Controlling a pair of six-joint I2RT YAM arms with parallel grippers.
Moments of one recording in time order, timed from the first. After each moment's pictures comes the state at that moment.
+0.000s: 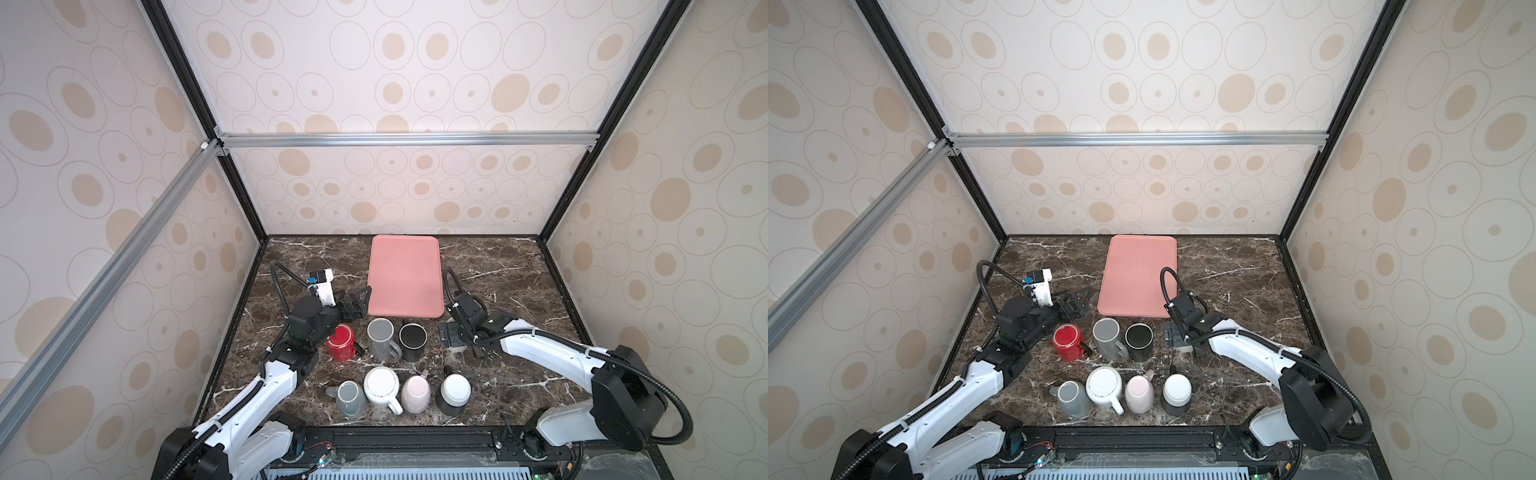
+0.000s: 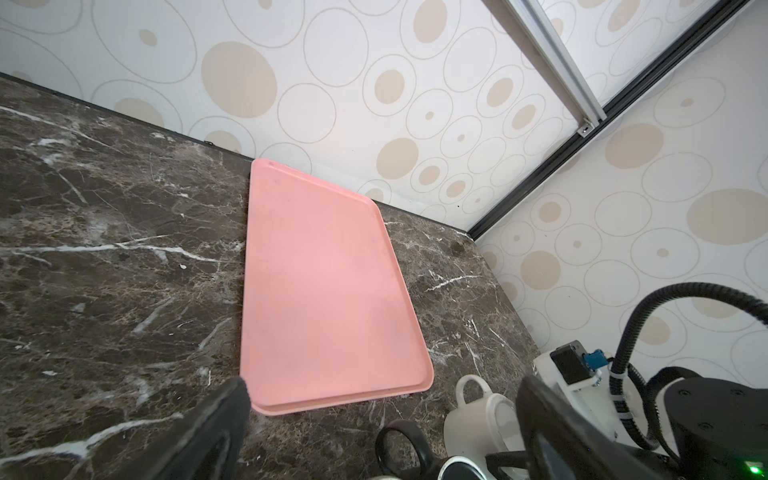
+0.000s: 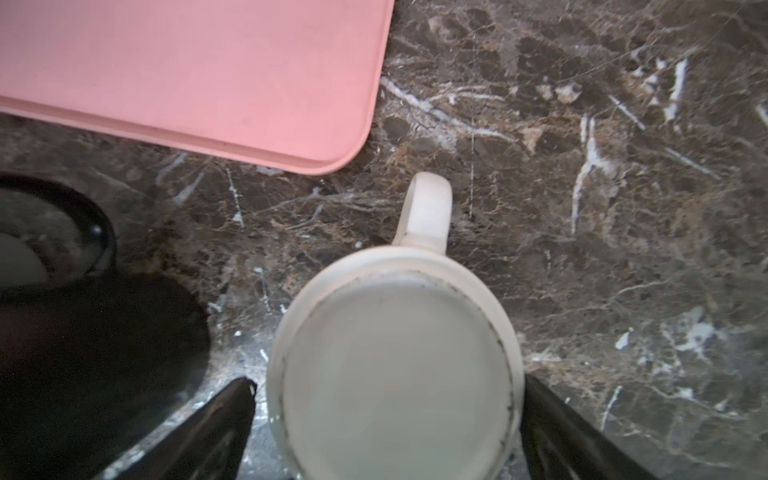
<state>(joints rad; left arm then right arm) -0.37 0.99 0.52 0.28 0.15 -0.59 0.66 1.39 0.85 -0.56 0.23 0.49</state>
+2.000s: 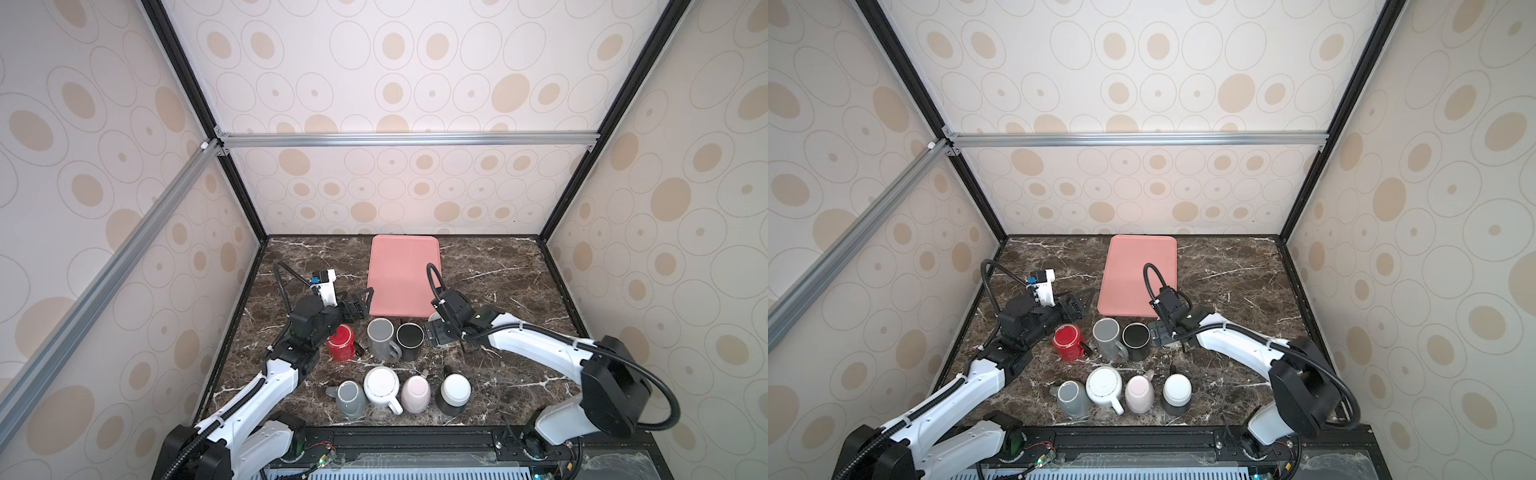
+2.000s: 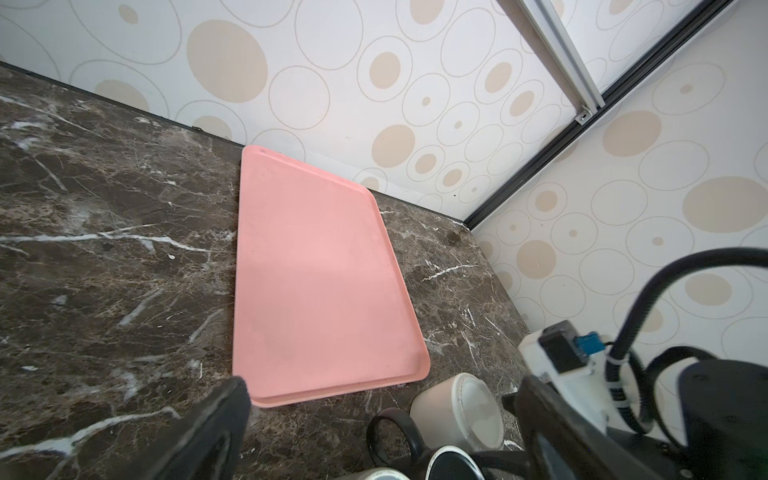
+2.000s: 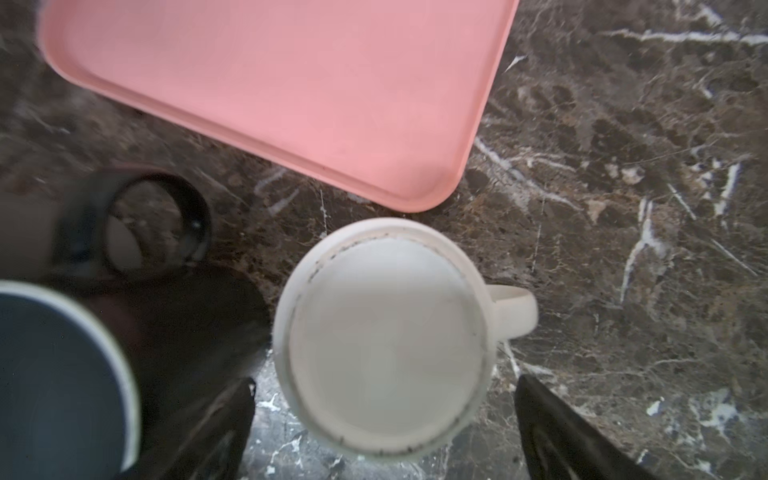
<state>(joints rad) -0.37 1.01 0.52 0.28 0.19 -0.60 0.70 1.43 0.95 -0.54 0.21 0.37</state>
